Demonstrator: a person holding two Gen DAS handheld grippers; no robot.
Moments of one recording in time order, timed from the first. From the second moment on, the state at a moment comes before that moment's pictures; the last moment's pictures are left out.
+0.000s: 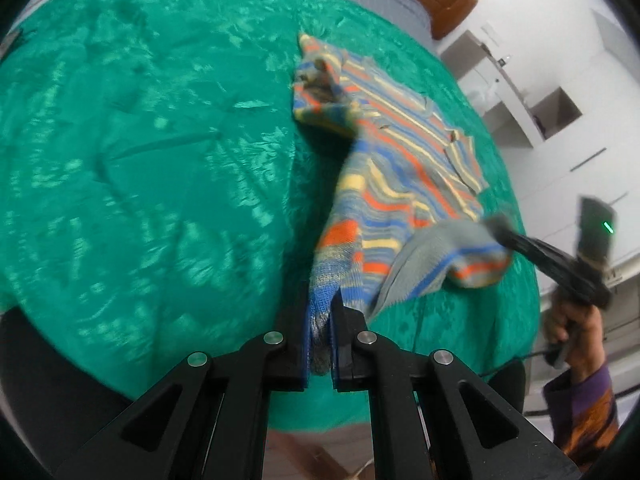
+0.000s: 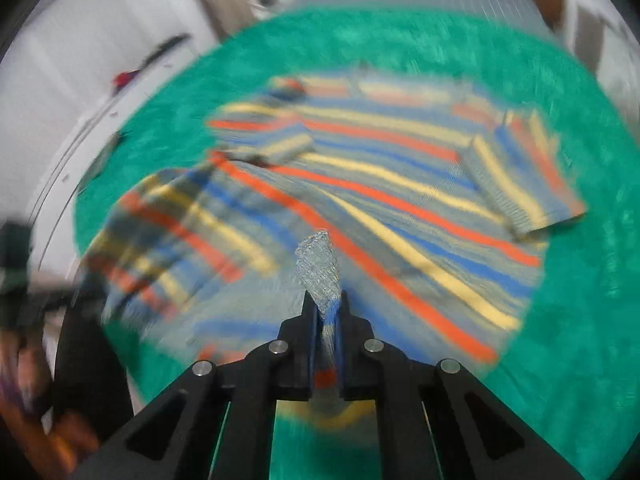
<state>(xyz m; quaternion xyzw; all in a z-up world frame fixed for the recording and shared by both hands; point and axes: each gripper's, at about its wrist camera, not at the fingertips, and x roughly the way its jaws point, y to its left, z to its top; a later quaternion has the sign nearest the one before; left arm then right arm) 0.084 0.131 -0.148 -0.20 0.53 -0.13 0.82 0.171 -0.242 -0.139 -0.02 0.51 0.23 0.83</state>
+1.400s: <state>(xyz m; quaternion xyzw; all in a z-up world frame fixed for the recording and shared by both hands) 0.066 0.114 -0.208 -0.14 0.57 -0.14 0.80 0.011 -0.359 -0.198 0.22 0.60 0.13 0.76</state>
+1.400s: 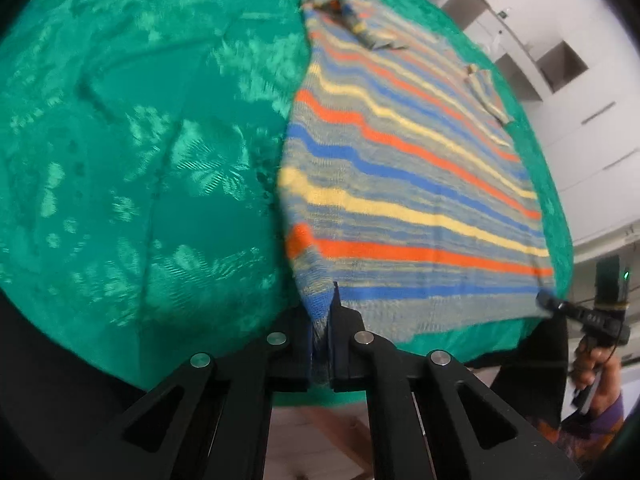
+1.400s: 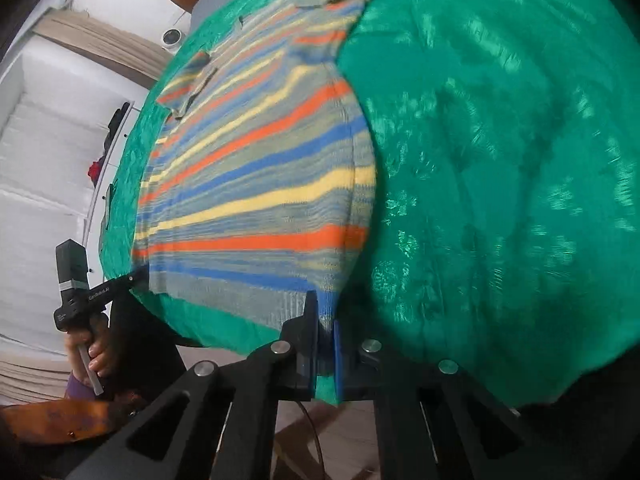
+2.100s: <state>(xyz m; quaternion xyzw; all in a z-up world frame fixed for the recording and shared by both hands) 0.045 0.116 -0.190 0.02 0.57 -0.03 0.82 0.027 -0.387 -0.166 0.02 0.66 -0.01 0.75</state>
